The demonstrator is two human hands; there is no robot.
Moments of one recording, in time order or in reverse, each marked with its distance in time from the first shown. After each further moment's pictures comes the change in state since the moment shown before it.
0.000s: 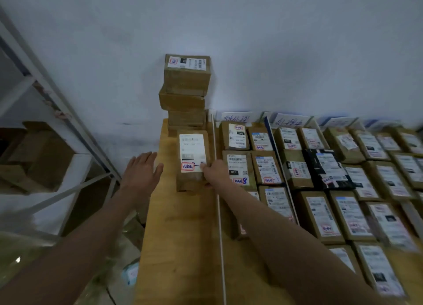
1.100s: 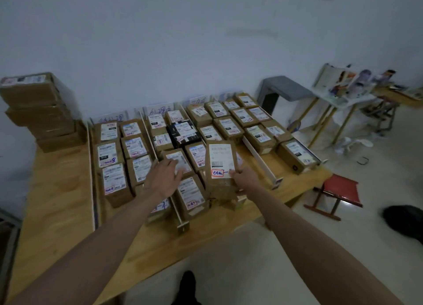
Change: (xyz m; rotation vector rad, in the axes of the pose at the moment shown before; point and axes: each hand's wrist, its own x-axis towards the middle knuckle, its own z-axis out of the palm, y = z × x) left_hand -0.267 0.453 0.040 0.021 -0.068 0.573; right_hand -0.283 0.360 -0.392 0.200 0.411 0.208
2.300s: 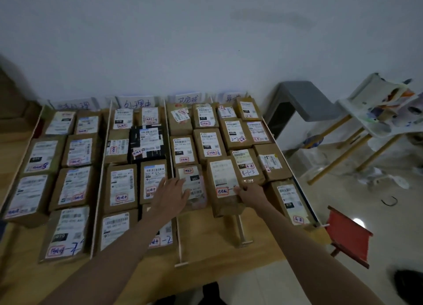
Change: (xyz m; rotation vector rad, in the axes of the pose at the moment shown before) left_hand 0.225 0.158 0.127 -0.062 -0.100 -0.195; right_hand 0.293 0.034 -0.147 -0.315 -0.239 -0.068
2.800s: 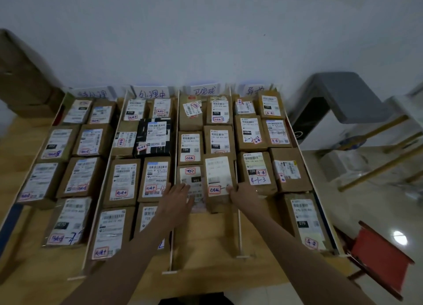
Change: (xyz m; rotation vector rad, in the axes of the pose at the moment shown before) left_hand 0.024 0.026 0.035 0.017 -0.042 -0.151; right_hand 0.064 -0.007 0.015 -0.144 -0.089 -0.099
